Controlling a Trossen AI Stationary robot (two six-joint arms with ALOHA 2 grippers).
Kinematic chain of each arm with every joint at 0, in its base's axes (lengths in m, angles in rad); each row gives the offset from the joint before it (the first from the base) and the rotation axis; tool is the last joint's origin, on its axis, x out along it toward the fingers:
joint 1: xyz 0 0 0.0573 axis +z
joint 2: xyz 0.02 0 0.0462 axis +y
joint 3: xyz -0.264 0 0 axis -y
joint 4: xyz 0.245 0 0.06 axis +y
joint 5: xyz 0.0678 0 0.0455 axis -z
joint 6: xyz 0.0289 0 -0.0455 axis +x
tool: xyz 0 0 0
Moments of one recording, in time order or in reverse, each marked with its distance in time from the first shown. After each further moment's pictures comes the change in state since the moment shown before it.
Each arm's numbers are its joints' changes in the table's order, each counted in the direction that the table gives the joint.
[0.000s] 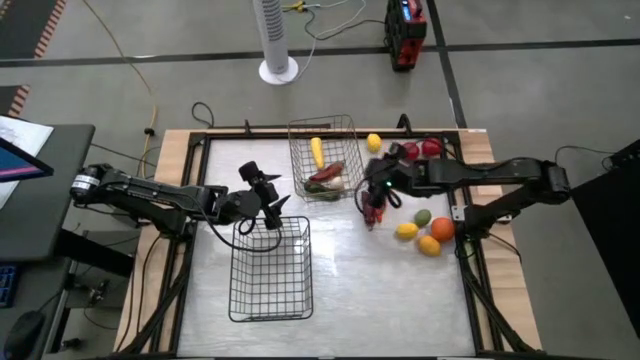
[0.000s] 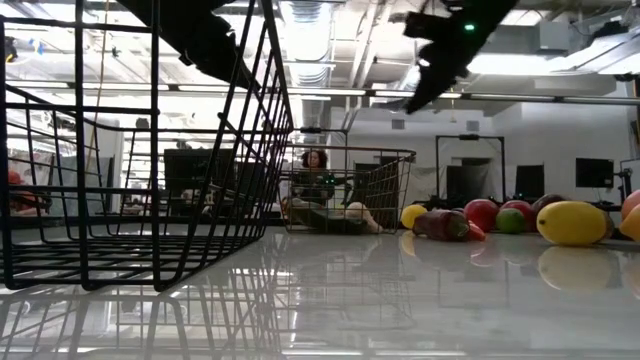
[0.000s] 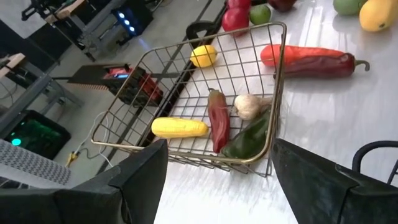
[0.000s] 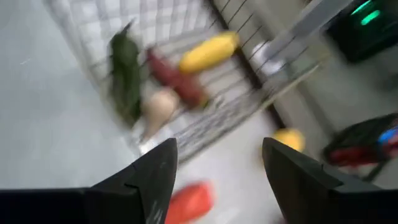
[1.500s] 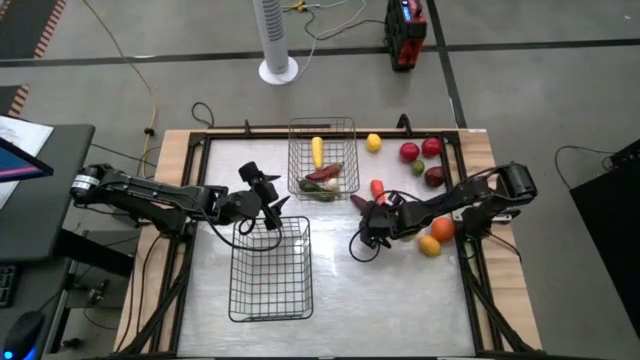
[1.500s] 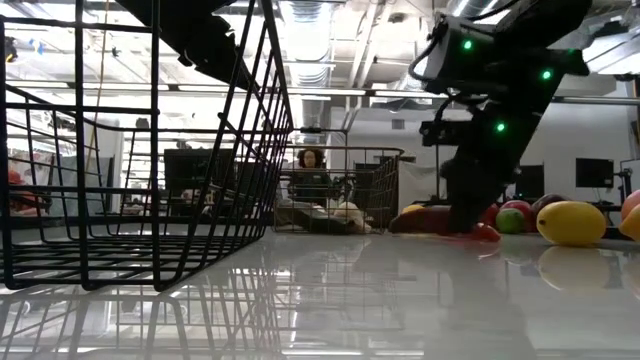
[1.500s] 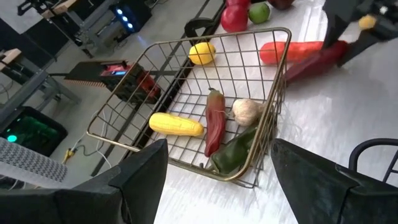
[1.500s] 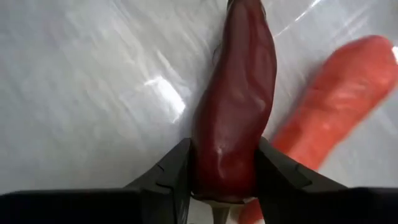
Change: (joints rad) left arm 0.000 0.000 0.000 0.013 0.007 -0.021; right arm 0.214 0.312 -0.260 -0.143 0.003 0.569
